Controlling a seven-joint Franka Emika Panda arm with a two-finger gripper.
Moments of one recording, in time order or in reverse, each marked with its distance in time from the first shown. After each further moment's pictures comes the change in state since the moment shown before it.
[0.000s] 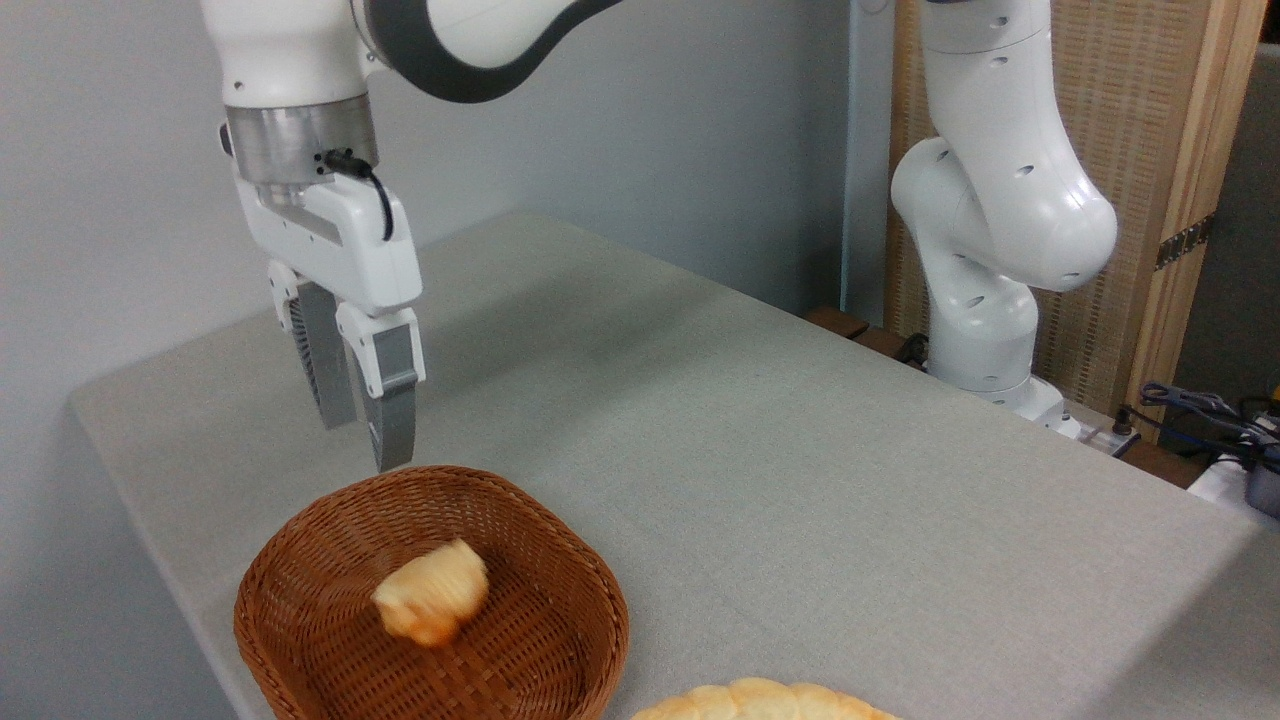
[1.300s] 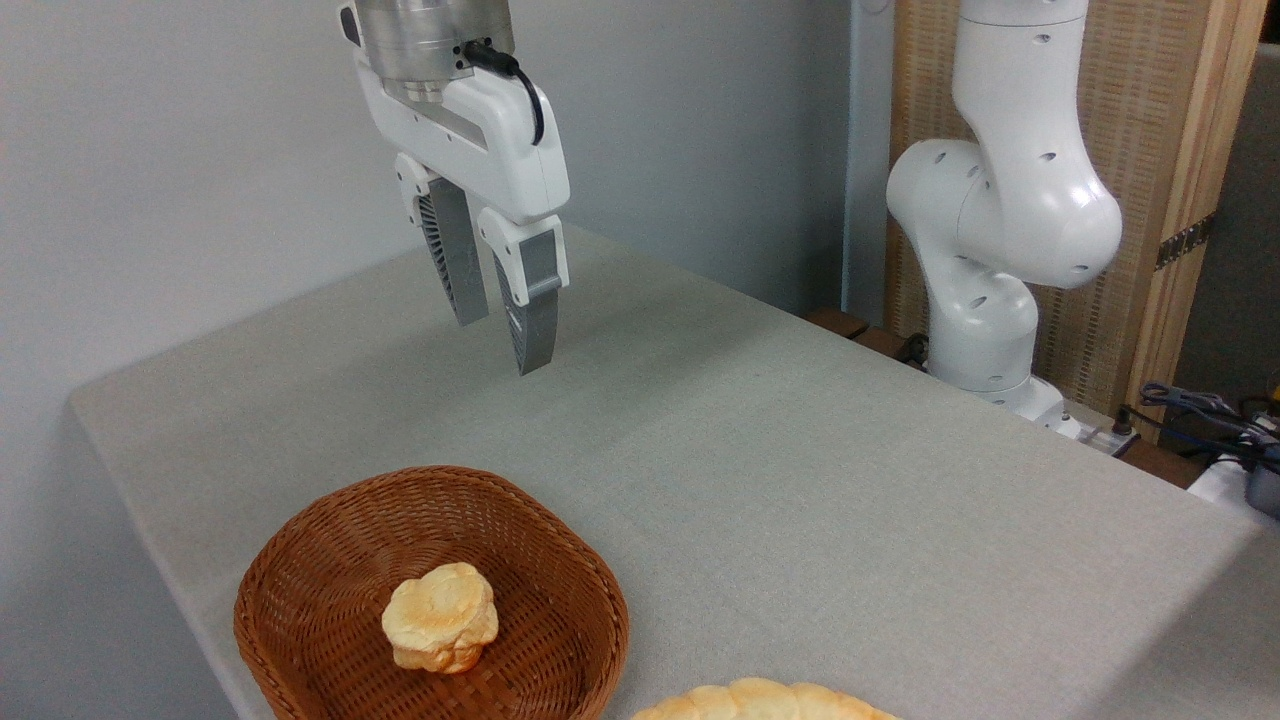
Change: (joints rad) arm 0.089 -0.220 0.014 -0.104 -0.112 -0.252 0.202
